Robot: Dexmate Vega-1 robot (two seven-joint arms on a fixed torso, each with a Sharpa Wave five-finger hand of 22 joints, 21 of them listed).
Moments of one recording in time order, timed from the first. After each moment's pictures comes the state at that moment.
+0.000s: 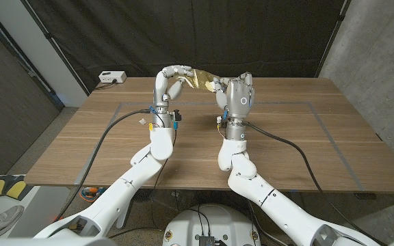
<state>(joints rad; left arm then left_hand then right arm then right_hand) 0.90 0.34 0.43 -1.49 0.34 -0.64 0.80 1.31 0.10 0.20 -0.10 0.24 1.22 -0.20 0.44 0.20 1.11 -0.21 0.24 0.40 0.83 -0.10 0.23 0.47 0.17 -0.04 0.98 0.19 -0.93 -0.17 -0.69 -1.59 -0.99 -0.41 -1.11 1.09 0.06 0.20 -0.16 0.20 1.25 -0.10 0.27 0.25 1.32 -0.16 0.53 0.69 1.00 -0.15 0.83 0.90 0.16 -0.04 1.45 0.20</state>
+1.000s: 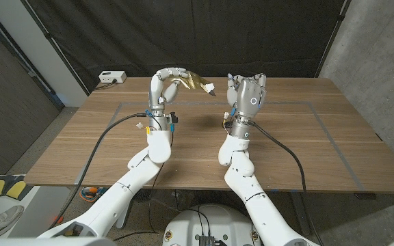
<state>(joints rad) 0.95 0.35 0.41 -1.53 0.34 -0.60 0.83 1.32 0.11 0.21 -0.11 0.22 1.18 -0.20 0.44 0.19 1.09 -0.20 0.24 0.42 0.83 -0.10 0.21 0.47 0.17 -0.04 0.98 0.20 -1.06 0.17 -0.32 -1.51 -1.27 -0.20 -1.12 1.10 0.06 0.25 -0.16 0.19 1.24 -0.09 0.29 0.28 1.32 -0.16 0.53 0.70 0.99 -0.15 0.82 0.93 0.16 -0.04 1.45 0.20</state>
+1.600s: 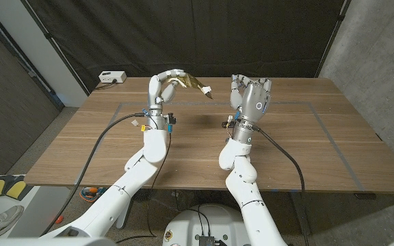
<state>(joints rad) 0.97 0.36 0.39 -1.56 0.19 -0.56 0.69 1.27 0.11 0.22 -0.10 0.19 1.02 -0.20 0.36 0.20 0.95 -0.20 0.22 0.46 0.75 -0.08 0.19 0.43 0.15 -0.02 1.01 0.20 -1.14 0.34 -0.15 -1.55 -1.39 0.03 -1.12 0.93 0.04 0.29 -0.10 0.18 1.03 -0.14 0.19 0.23 1.14 -0.16 0.35 0.58 0.93 -0.13 0.61 0.76 0.16 -0.04 1.44 0.19</state>
